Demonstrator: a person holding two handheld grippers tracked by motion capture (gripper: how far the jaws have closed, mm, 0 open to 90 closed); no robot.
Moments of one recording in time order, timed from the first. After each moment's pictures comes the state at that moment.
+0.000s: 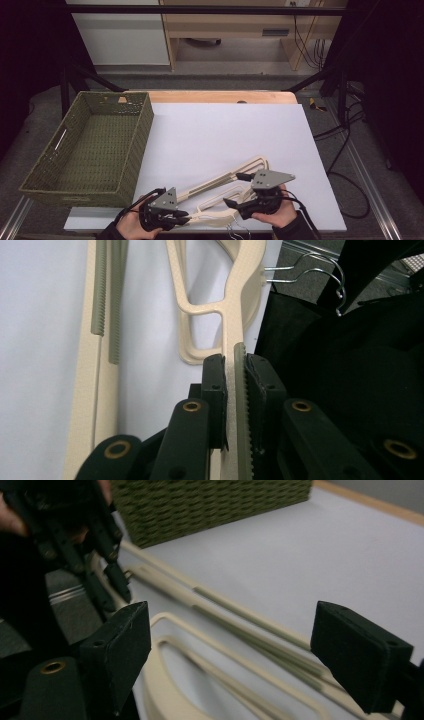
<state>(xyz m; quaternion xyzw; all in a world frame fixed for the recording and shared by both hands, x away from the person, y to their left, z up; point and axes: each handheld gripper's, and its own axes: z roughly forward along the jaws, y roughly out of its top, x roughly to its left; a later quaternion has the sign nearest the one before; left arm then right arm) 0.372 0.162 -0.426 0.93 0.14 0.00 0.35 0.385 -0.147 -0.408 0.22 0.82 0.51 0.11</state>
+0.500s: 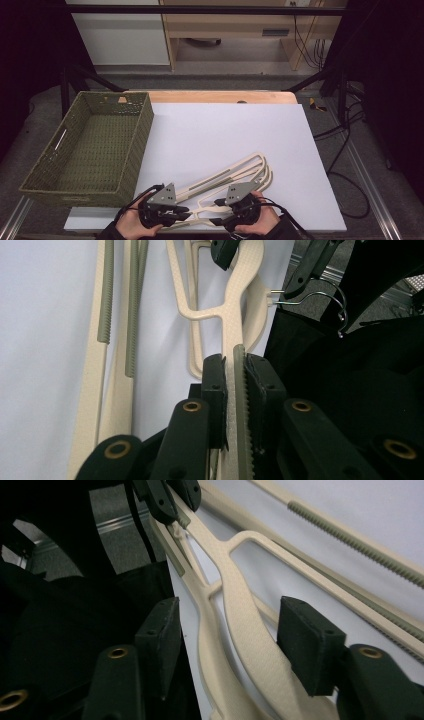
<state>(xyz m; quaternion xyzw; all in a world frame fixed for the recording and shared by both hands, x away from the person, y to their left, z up) 0.375 0.161 -0.420 0.92 0.15 0.00 0.36 0.381 -0.107 -0.443 0.15 0.90 0.42 0.01</state>
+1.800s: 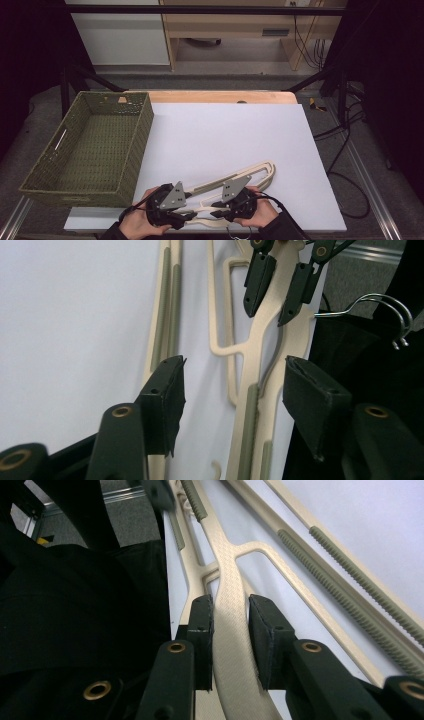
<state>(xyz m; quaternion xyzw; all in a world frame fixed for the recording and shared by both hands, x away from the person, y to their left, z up) 0.374 0.132 -0.414 0.93 0.11 0.11 0.33 0.398 -0.101 -0.446 0.10 0.92 0.39 0.00</state>
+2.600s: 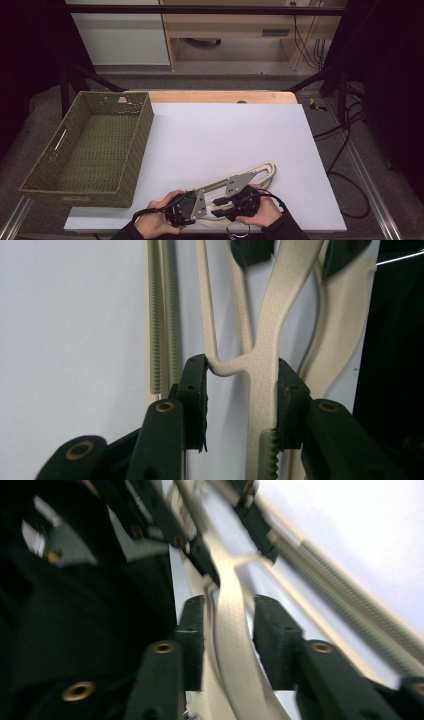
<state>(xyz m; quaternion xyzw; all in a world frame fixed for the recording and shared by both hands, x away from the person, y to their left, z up) 0.375 0.096 -0.439 0.95 0.06 0.18 0.23 0.400 -0.110 -0.432 0.12 0.90 0.41 -0.02</state>
